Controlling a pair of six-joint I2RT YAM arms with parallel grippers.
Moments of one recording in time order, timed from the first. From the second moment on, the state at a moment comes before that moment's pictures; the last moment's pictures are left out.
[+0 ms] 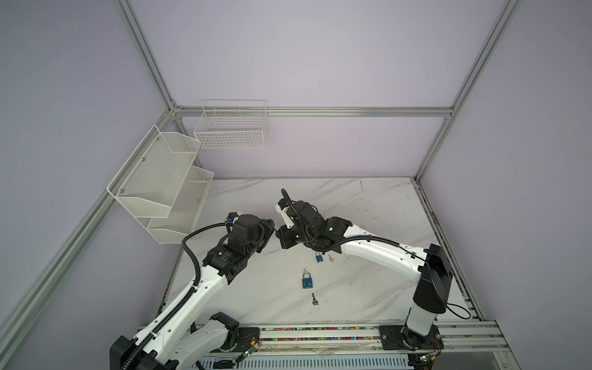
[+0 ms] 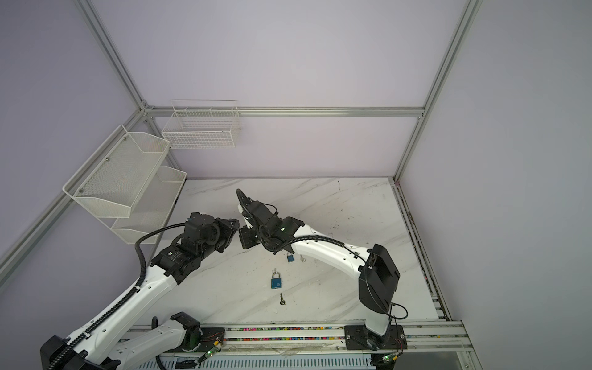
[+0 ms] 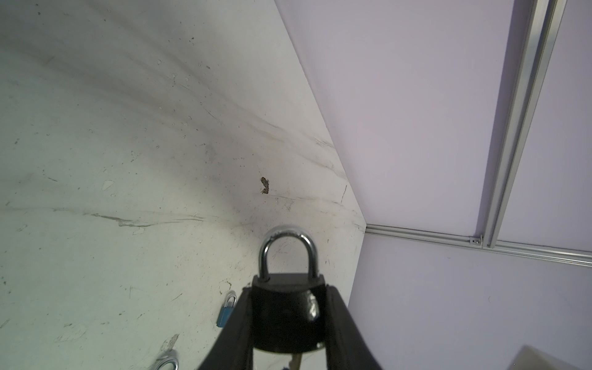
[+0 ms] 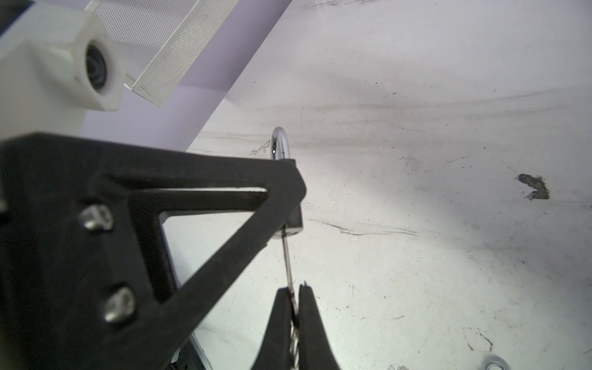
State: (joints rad) left arm -0.46 0.99 0.87 -0.42 -0.14 -1.34; right arm 1.03 1.79 1.60 -0.48 -0.03 0.48
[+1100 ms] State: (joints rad) left arm -0.45 0.99 0.87 -0.40 -0.12 -1.34; right arm 1.03 1.81 1.63 -0.48 -0.03 0.48
